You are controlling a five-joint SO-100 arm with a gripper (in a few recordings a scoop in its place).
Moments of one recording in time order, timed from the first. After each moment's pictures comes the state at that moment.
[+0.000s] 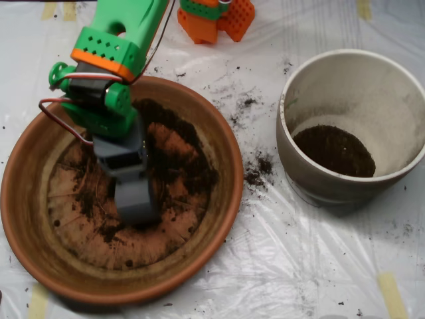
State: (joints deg) arm 29.6 62.9 79.5 75.4 -36.5
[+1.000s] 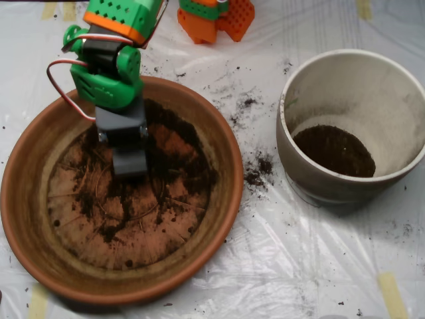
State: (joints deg) arm 31.7 79.3 102.6 58.8 -38.4
